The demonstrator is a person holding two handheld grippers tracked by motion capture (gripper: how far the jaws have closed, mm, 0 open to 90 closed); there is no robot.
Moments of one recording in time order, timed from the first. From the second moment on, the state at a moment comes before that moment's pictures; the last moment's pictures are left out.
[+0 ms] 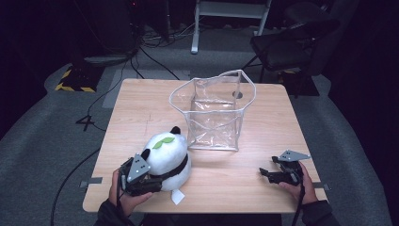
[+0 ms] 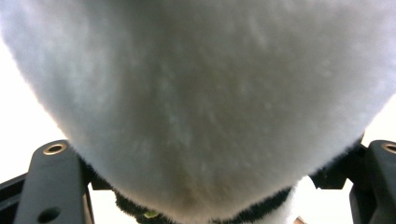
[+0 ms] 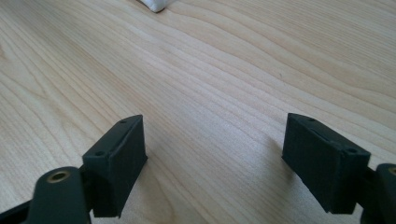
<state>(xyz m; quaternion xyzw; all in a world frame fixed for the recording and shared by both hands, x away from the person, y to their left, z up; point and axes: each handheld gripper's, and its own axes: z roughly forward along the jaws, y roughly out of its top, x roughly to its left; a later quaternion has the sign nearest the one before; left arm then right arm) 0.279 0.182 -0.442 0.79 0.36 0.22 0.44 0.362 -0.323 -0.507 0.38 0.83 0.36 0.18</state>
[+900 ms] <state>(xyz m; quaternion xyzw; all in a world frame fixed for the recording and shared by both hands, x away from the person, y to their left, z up) 0.333 0.178 -0.453 0.73 0.44 0.26 0.46 0.363 -0.323 -0.507 0.38 0.83 0.36 0.18</state>
